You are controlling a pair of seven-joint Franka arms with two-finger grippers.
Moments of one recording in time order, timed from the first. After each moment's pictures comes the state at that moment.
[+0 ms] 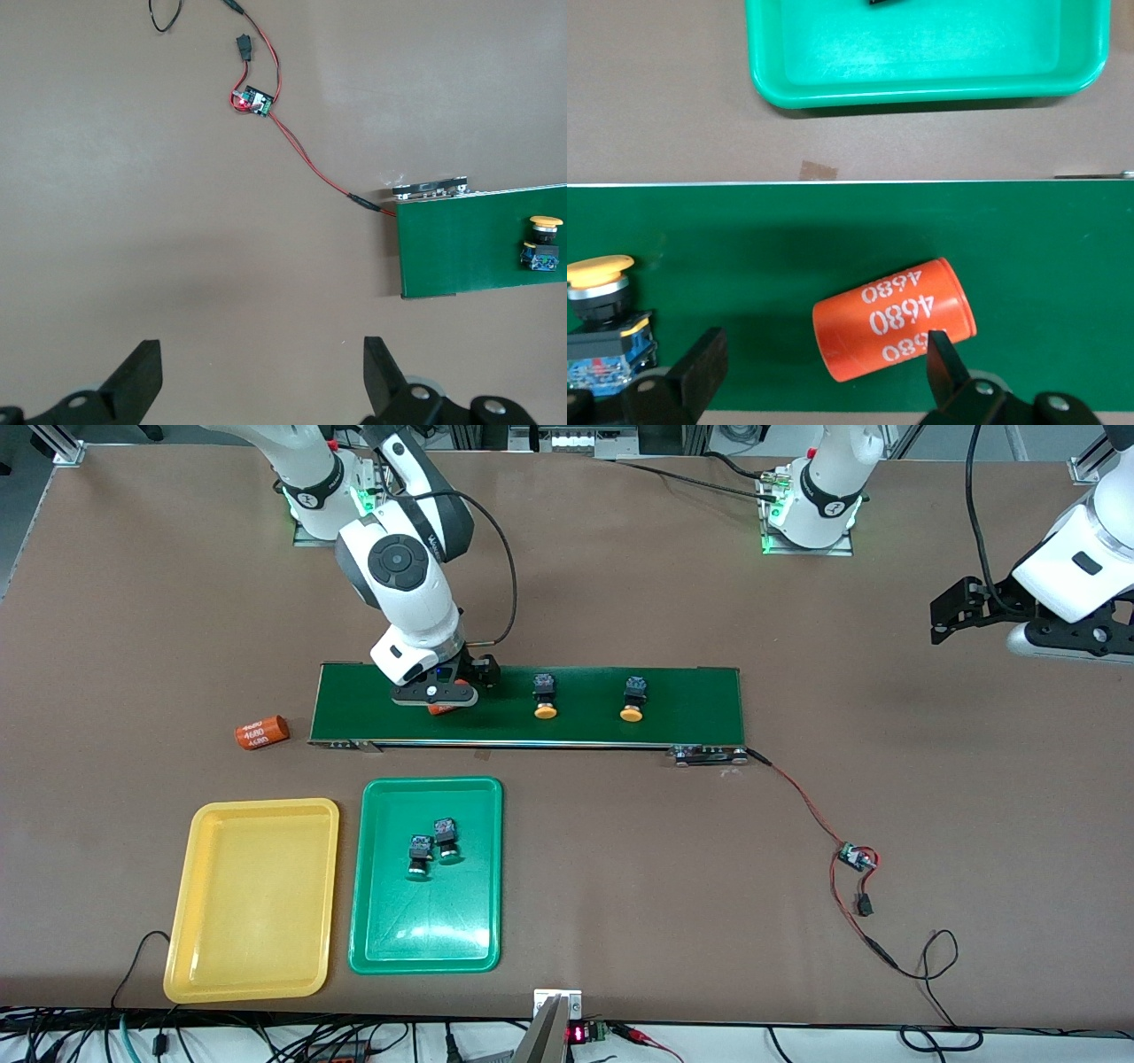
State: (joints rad) left arm -0.06 -0.02 -0.03 -1.62 0.03 1.56 0.02; right arm 0.58 0.26 0.04 -2.08 -0.04 2.38 0.68
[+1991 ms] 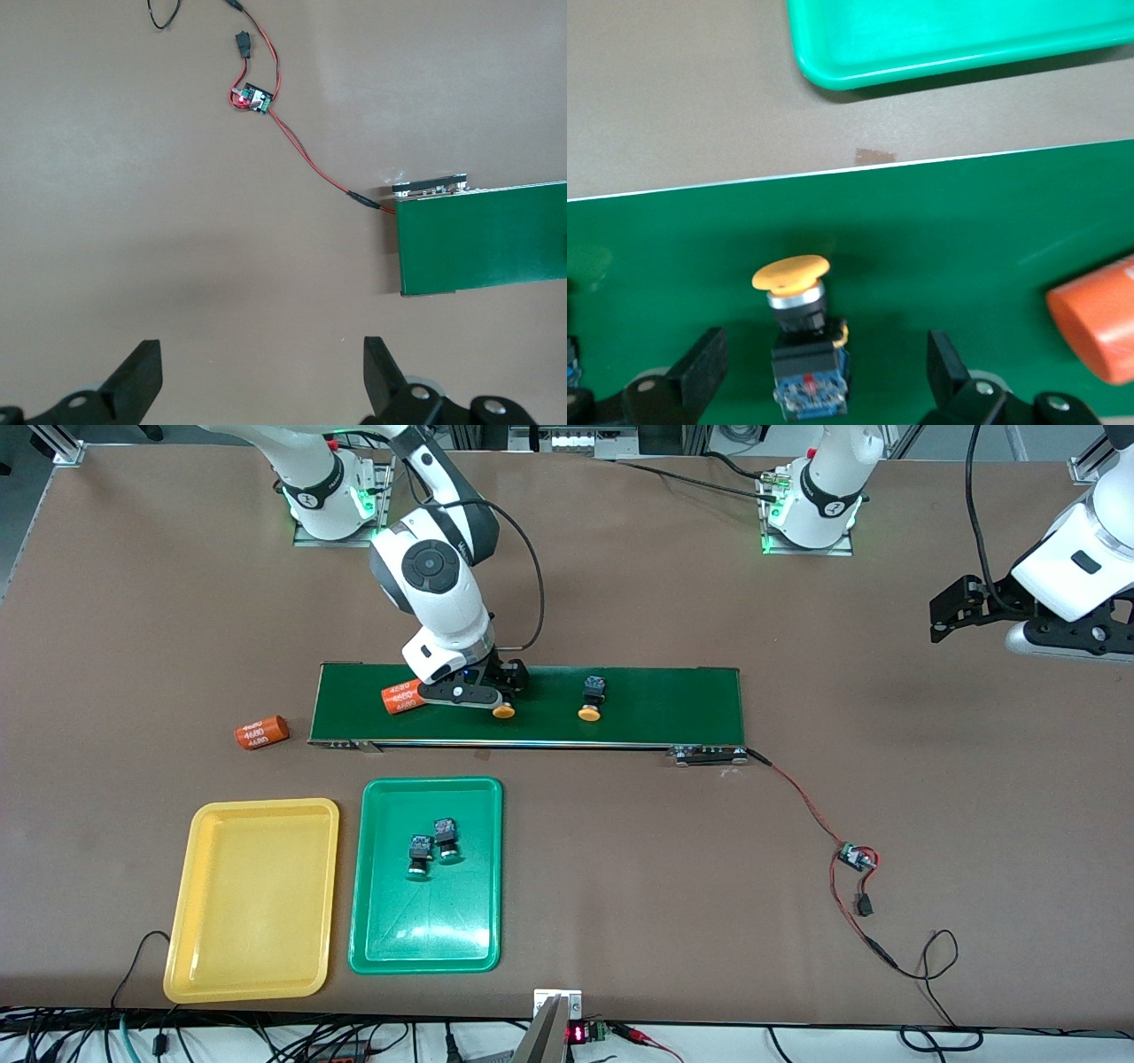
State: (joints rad) left arm -0.06 -0.02 -0.03 -1.62 0.03 1.56 0.02; right arm 0.64 0.36 0.04 -2.04 0.00 2.47 0.80
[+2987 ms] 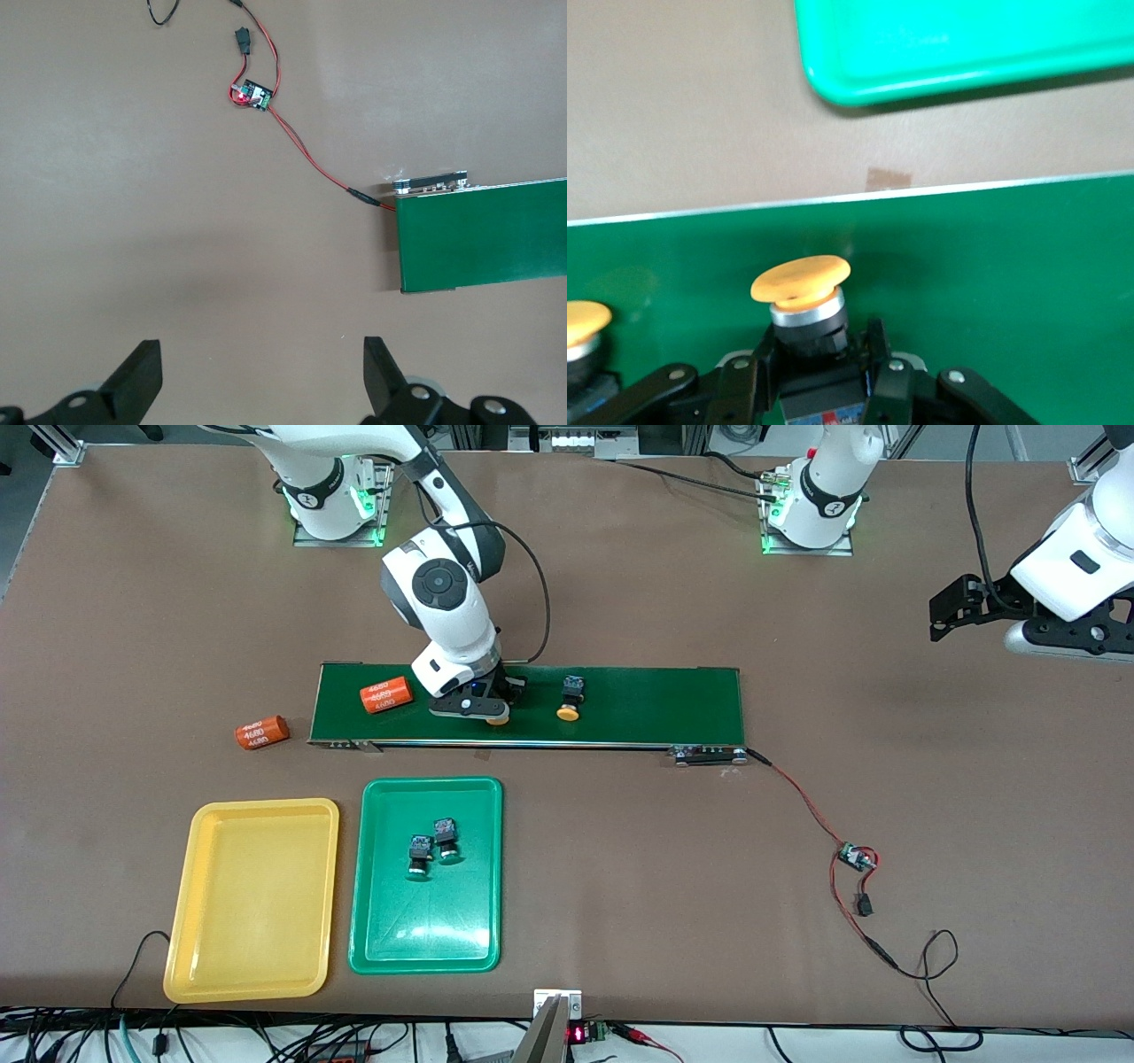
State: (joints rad) left arm -0.06 -0.02 -0.03 -1.62 0.03 1.55 0.02; right arm 0.65 0.40 0.02 -2.02 -0.01 2.52 0.78
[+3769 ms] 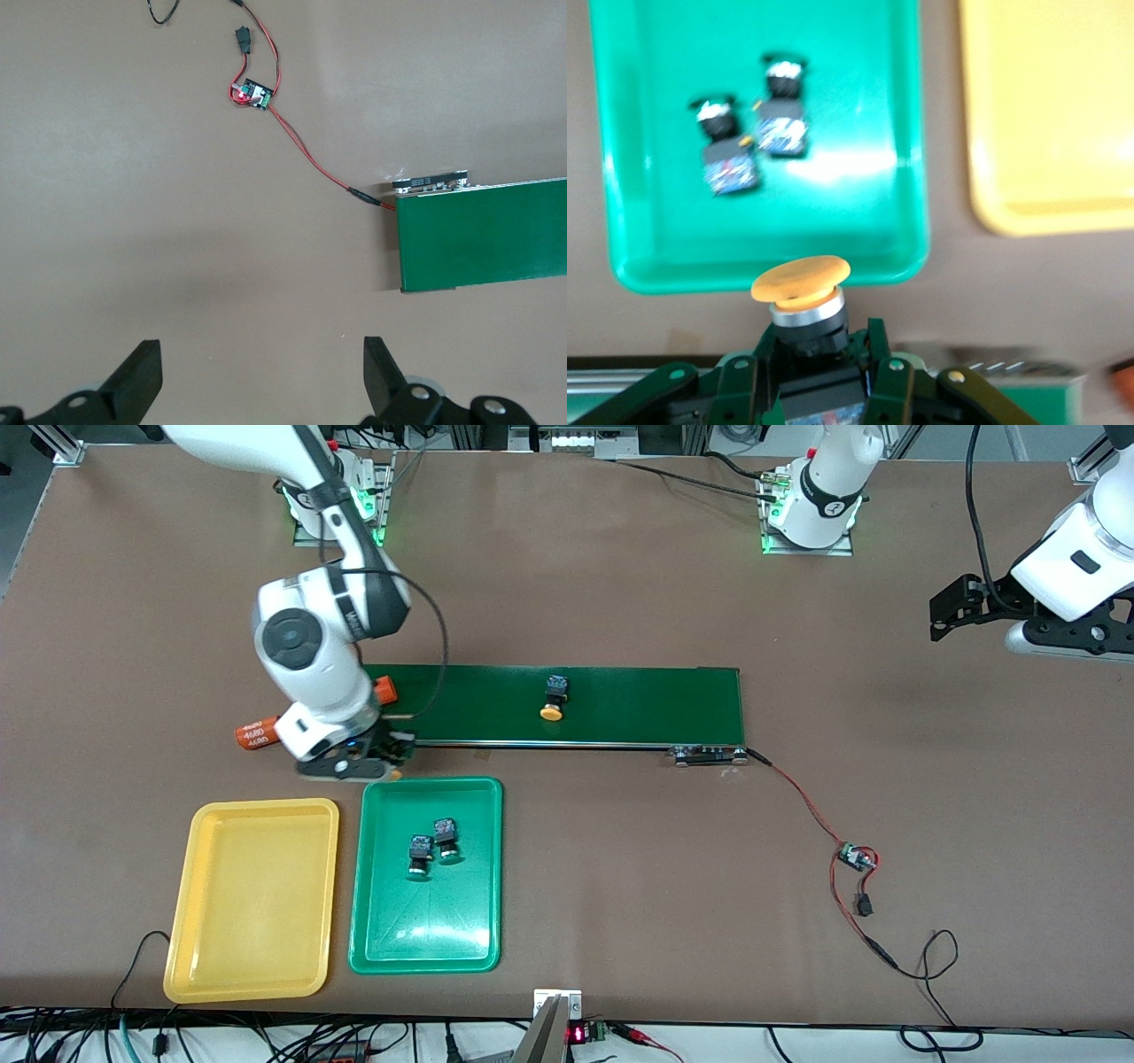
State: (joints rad) left arm -0.06 -0.02 -0.03 -1.62 0.03 1.55 0.02; right arm 0.47 0.38 -0.14 -1.87 -0.01 2.34 0.35
